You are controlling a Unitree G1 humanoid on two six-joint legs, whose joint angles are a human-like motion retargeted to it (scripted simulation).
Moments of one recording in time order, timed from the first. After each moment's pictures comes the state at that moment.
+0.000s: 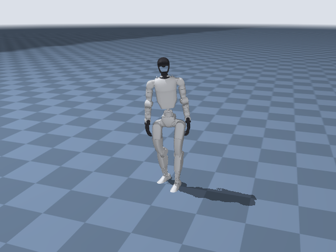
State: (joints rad) left arm 0.01 0.09 0.30 1.58 0.30 0.07 -0.12; right arm 0.07 -0.18 -0.23 1.70 -0.54 0.02 0.02; waist 0.28 -0.01 -0.13; left_leg -0.16 -0.16 -0.17 -0.03 0.26 -0.03; right_leg 0.06 -0.09 -0.48 0.03 -0.10 0.00
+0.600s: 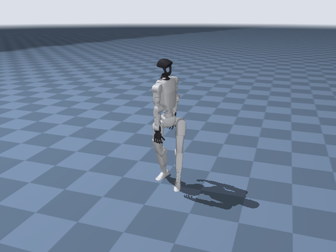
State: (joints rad) left arm 0.08 0.06 0.40 1.70 0.26 0.09 -0.02; right arm 0.01 -0.11 -0.22 1.58 -0.55 -0.02 0.03; waist 0.62 -0.05 -0.08; left_leg -0.25 -0.24 -0.34 -0.07 0.36 -0.24; right_leg 0.19 -0.09 -1.02 0.05 -0.23 0.09
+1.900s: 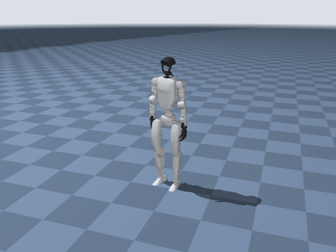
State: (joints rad) left arm -0.01 0.12 0.31 1.56 0.23 0.07 -0.11; right arm -0.02 -0.13 -0.14 1.68 -0.55 0.01 0.04; waist 0.01 0.01 -0.15; left_leg -0.03 -0.04 0.18 -0.06 0.12 0.02; right_leg -0.11 -0.02 -0.15 0.06 0.08 0.00
